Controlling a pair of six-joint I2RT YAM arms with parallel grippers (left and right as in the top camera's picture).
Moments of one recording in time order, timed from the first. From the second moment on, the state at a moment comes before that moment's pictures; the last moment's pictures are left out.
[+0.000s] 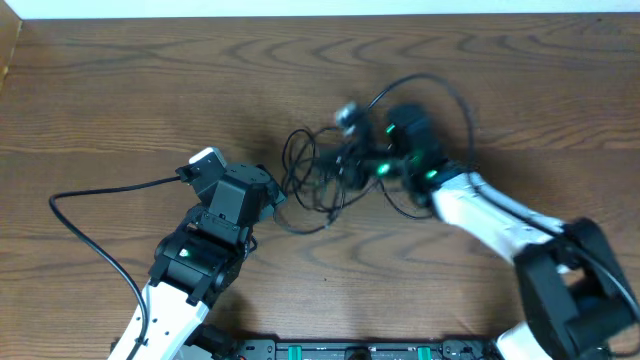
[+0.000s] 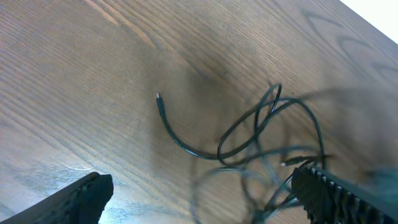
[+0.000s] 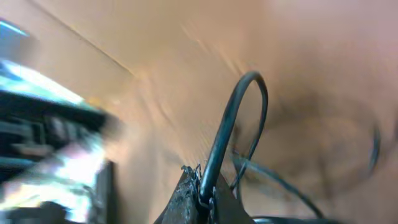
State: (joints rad) left arm -0.45 0.98 0.85 -0.76 -0.37 -0.92; right arm 0.48 1.71 0.96 0.28 -0.87 0.34
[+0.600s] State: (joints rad) left arm -0.45 0.98 0.85 -0.75 -0.37 -0.92; right arm 0.29 1.31 1.10 0.03 -1.02 0.33
